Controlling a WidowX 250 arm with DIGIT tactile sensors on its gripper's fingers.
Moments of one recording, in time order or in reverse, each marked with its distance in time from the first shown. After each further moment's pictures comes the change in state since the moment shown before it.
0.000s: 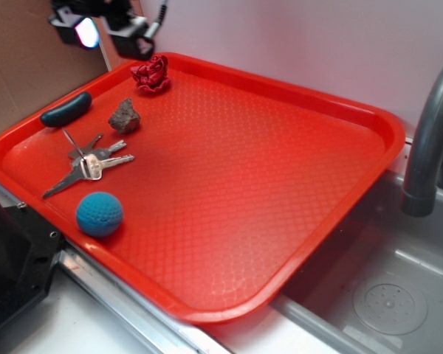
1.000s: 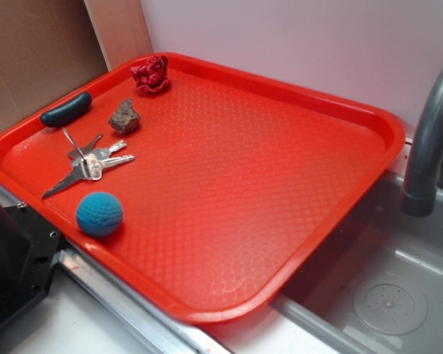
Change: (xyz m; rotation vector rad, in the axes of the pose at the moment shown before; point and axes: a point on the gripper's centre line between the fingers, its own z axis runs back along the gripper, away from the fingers) arm -0.108 -0.035 0.159 -0.089 0.081 -0.275
